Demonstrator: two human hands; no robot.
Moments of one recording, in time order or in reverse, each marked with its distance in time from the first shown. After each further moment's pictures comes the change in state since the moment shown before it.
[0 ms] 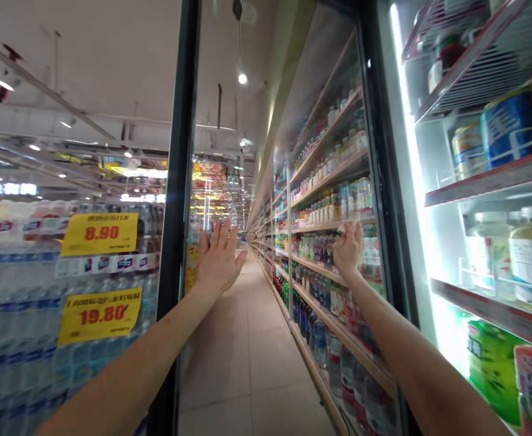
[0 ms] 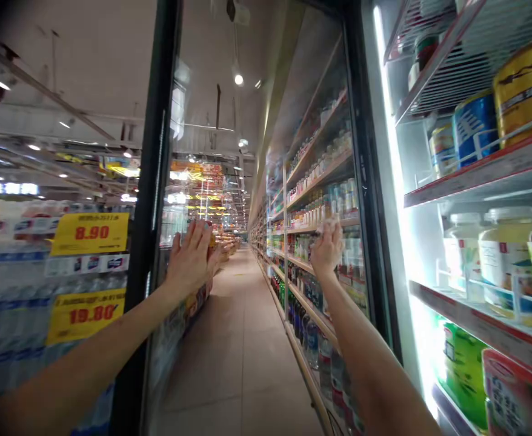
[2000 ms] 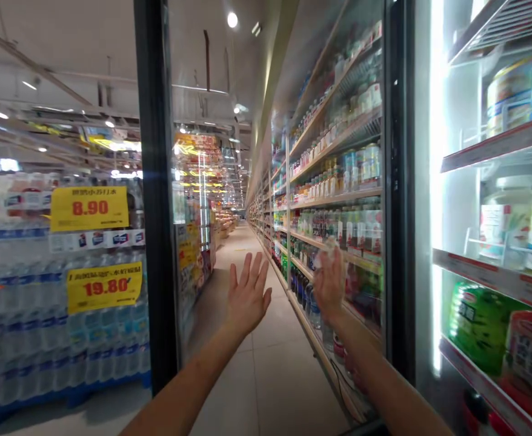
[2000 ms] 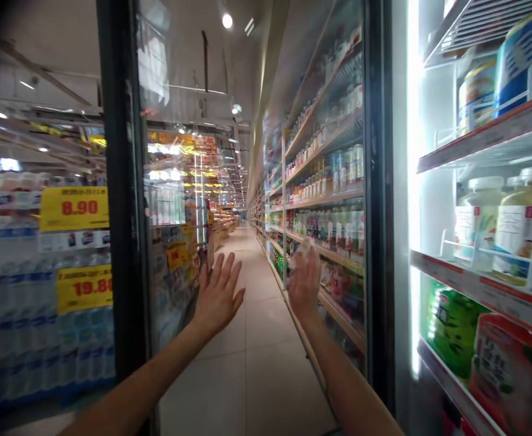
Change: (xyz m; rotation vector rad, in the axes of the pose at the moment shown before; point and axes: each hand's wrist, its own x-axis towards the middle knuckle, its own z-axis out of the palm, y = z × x) left_hand -0.119 0.074 0.026 -0.084 -0.187 0.114; right_hand -0.157 0.002 -0.038 0.028 -0.154 -0.185
